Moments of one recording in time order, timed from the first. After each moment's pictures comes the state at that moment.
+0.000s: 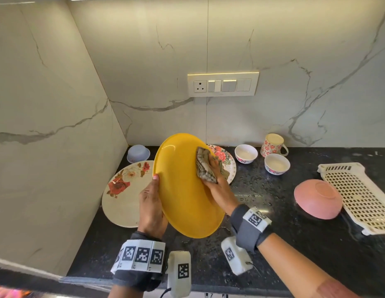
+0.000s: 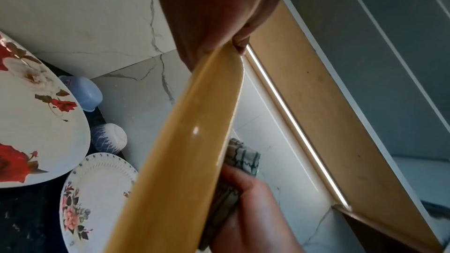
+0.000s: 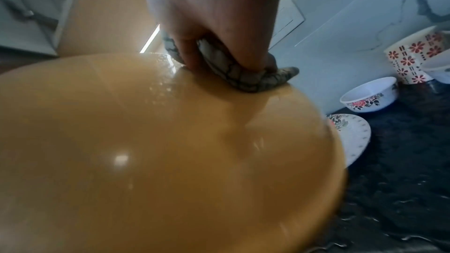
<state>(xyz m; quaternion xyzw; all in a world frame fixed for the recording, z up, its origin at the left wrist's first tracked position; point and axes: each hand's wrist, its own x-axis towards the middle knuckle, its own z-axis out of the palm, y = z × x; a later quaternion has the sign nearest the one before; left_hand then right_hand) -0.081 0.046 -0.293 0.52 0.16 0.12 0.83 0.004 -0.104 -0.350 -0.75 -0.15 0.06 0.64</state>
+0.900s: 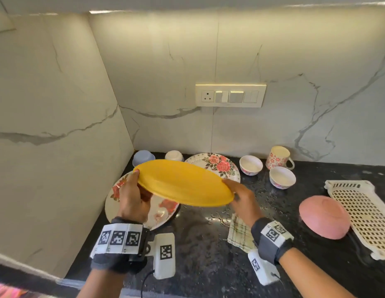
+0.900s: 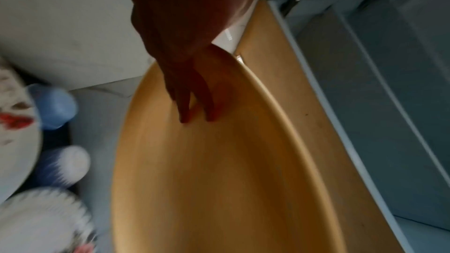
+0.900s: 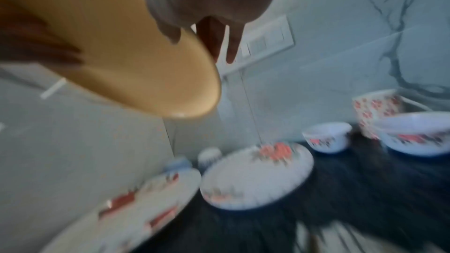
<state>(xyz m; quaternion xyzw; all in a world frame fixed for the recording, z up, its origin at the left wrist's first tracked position) -0.060 0.083 -0.256 0.44 0.35 0.12 0.82 0.014 -0.163 -0.369 -0.84 -0.24 -0.11 0.48</state>
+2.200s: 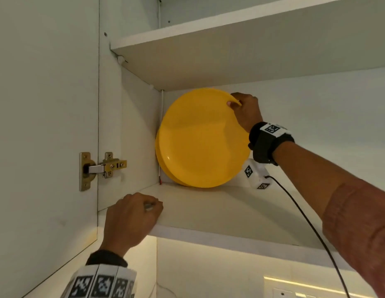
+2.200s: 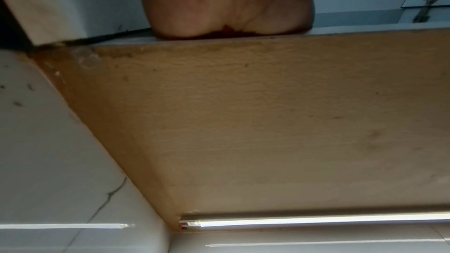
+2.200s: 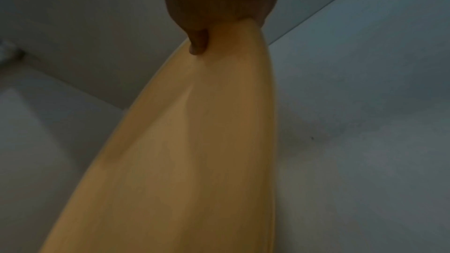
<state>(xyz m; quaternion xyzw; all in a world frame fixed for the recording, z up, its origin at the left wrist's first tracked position) 0.106 0.275 0.019 0.88 0.11 0.42 0.17 0.320 0.074 0.219 -0.70 -0.36 -0.43 0.44</state>
